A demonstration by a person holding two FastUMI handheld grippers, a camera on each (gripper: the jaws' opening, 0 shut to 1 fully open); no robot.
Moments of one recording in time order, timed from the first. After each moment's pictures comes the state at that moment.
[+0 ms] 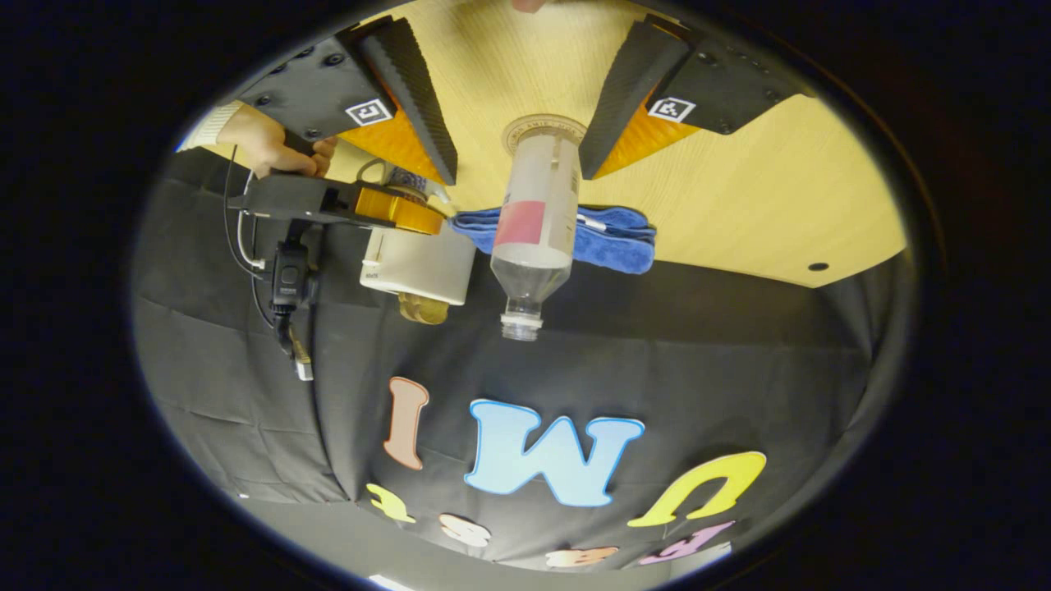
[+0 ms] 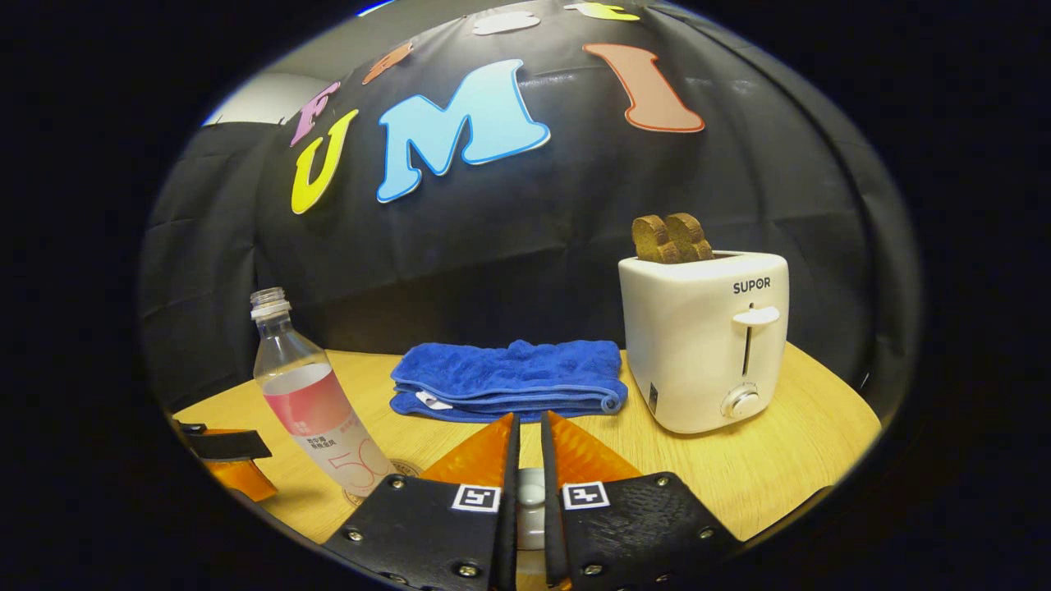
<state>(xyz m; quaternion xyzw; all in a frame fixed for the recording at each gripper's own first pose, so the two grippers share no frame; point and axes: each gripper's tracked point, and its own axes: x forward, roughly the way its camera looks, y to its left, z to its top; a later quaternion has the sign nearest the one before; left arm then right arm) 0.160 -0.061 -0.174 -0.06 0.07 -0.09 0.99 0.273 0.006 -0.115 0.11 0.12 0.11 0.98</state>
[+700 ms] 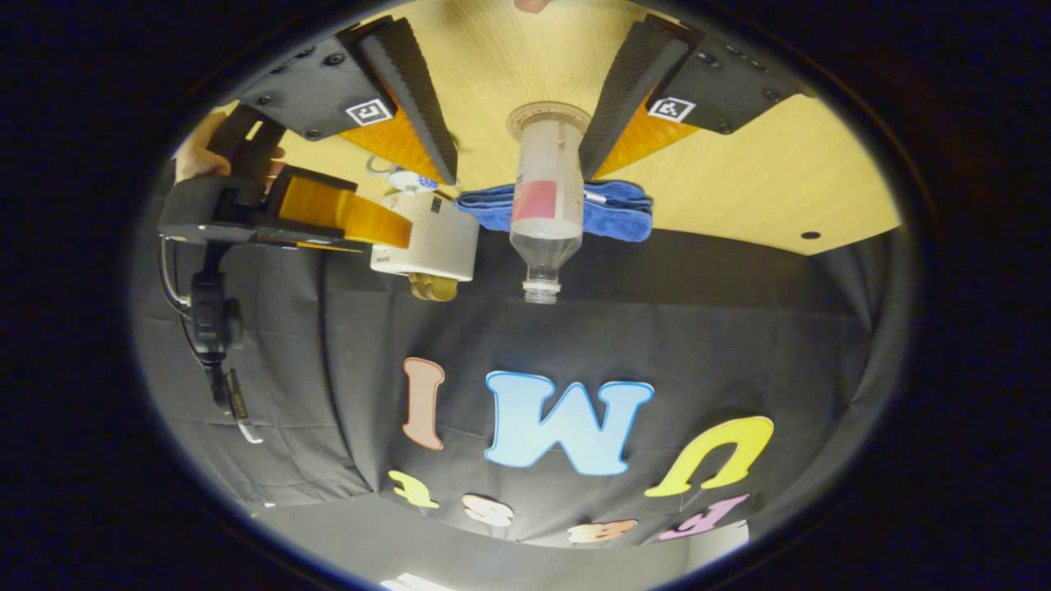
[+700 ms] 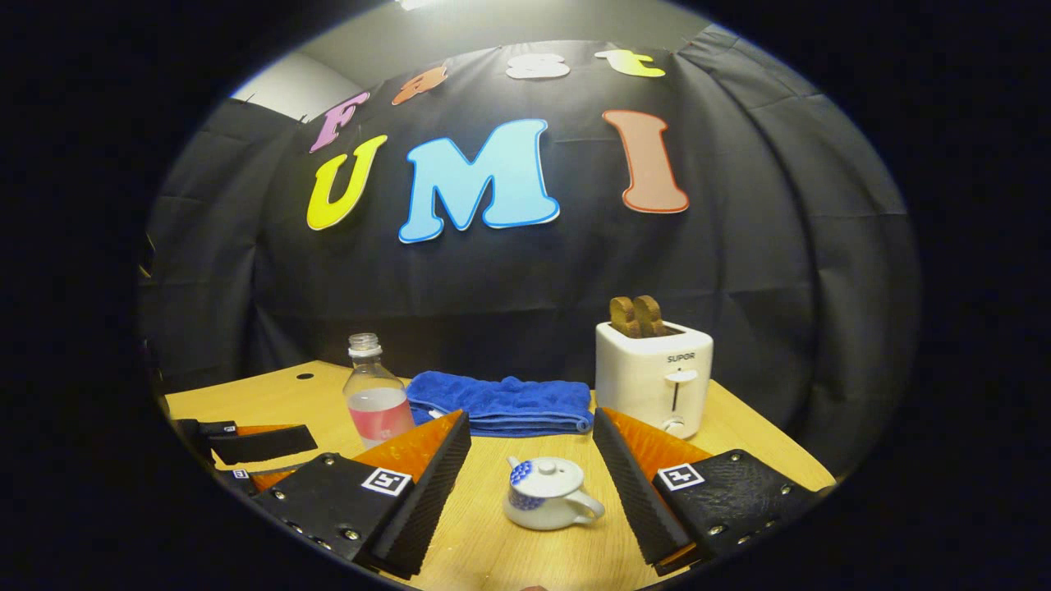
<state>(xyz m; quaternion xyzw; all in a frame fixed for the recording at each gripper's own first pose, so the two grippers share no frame) 0.136 -0.071 -0.153 -0.02 0.01 -0.09 1.00 0.169 -0.012 -0.039 0.07 0.05 0.03 1.00</state>
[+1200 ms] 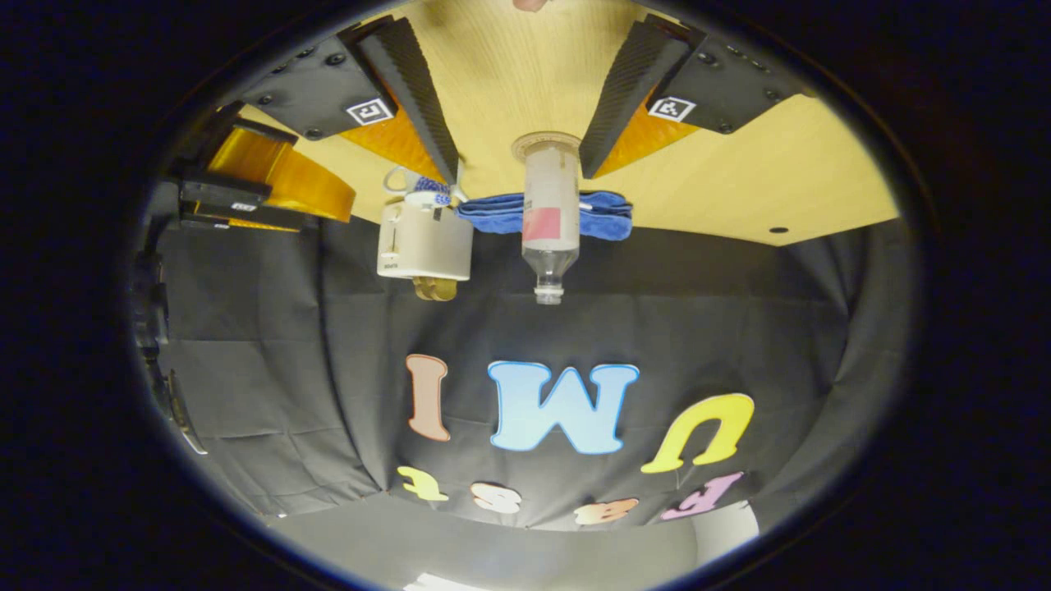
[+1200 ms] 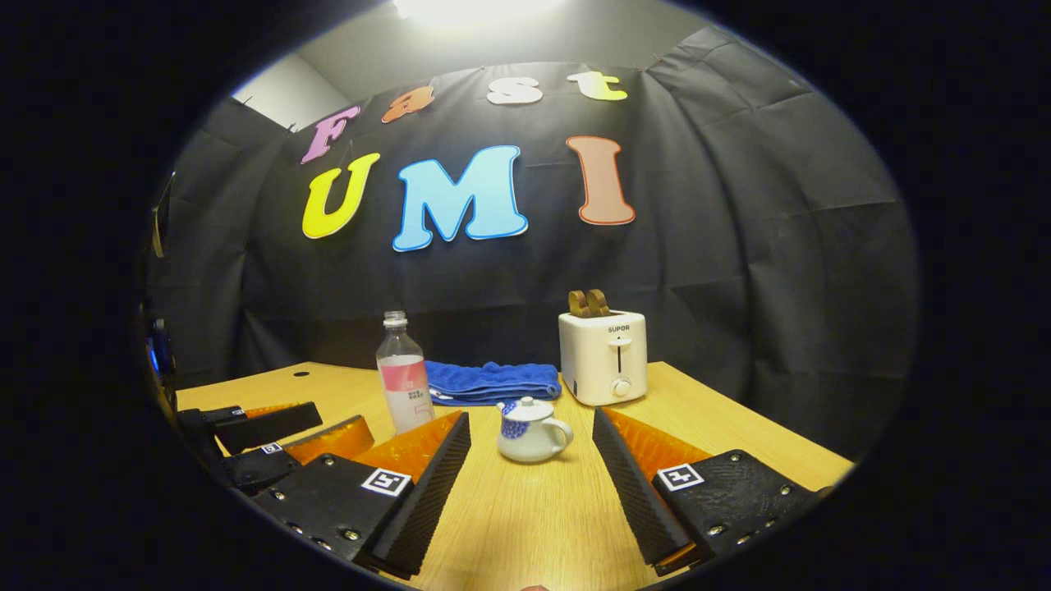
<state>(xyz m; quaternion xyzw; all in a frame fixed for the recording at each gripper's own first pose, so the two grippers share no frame) 0.074 -0.076 -0.155 0.01 -0.01 -0.04 1.00 0.067 -0.008 -0.069 0.08 0.03 -0.02 1.00</state>
